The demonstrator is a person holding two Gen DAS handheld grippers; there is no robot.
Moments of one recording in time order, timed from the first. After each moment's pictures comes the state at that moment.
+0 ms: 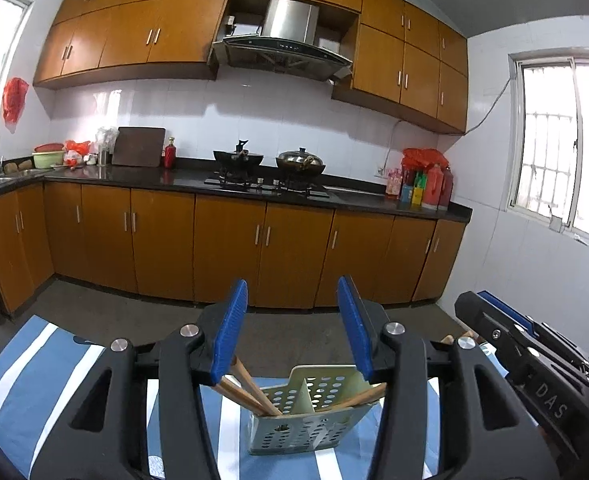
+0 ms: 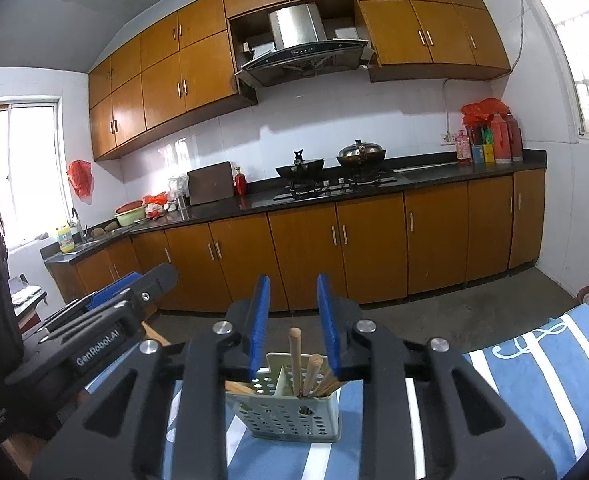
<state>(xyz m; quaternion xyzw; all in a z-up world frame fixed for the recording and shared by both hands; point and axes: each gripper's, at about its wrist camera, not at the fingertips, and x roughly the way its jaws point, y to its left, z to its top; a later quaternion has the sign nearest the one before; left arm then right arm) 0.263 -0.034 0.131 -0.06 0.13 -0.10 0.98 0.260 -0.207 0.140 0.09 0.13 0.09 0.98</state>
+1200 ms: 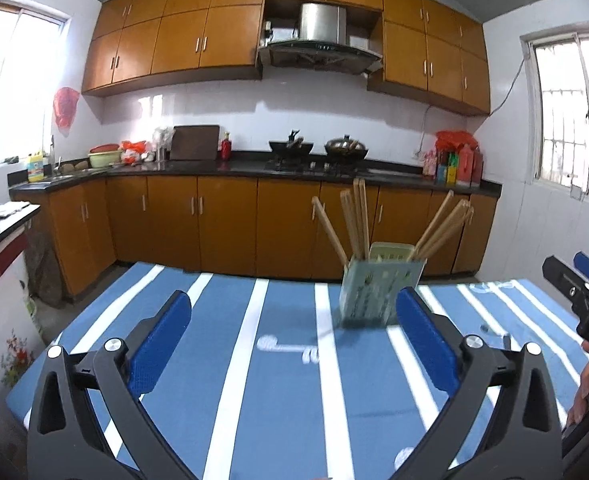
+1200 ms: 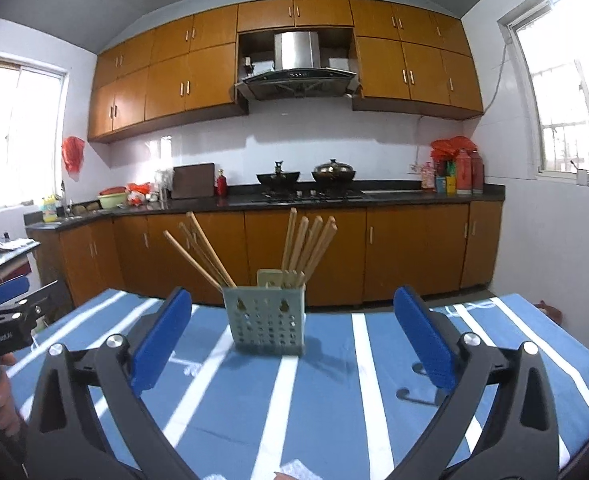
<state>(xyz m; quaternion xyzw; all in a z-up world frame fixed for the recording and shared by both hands) 0.069 0.049 0.072 -0.02 0.15 -0.01 0.99 0.066 -0.193 0.089 0.03 0.10 0.02 0.99</state>
